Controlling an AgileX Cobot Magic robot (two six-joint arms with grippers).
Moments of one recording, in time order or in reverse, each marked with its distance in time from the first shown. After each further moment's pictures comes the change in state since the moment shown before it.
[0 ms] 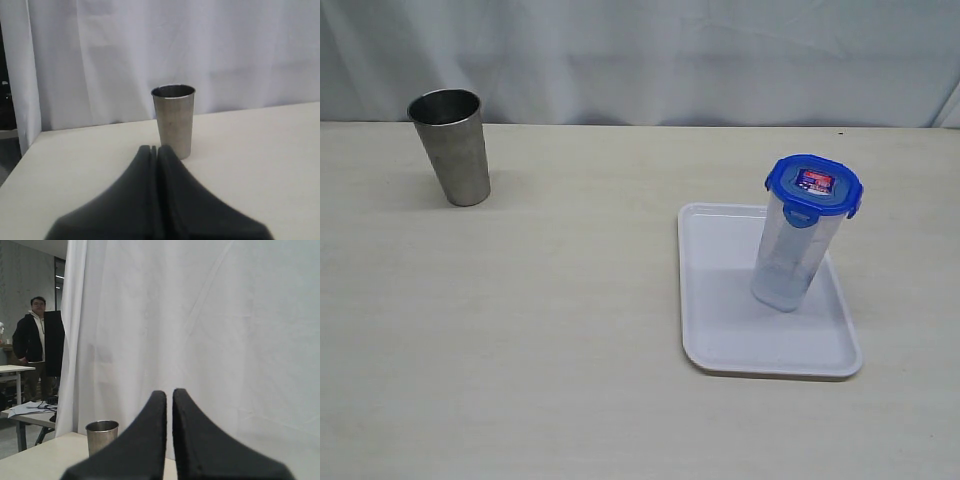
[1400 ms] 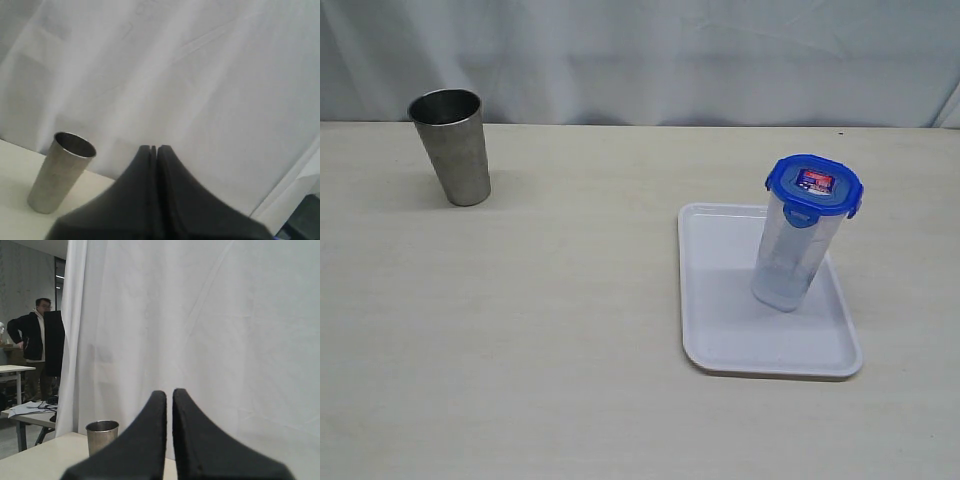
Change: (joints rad) left arm -0.117 0.070 -0.159 -0.273 -0.118 -0.355; right arm 0.000 0.000 0.000 0.000 0.000 0.000
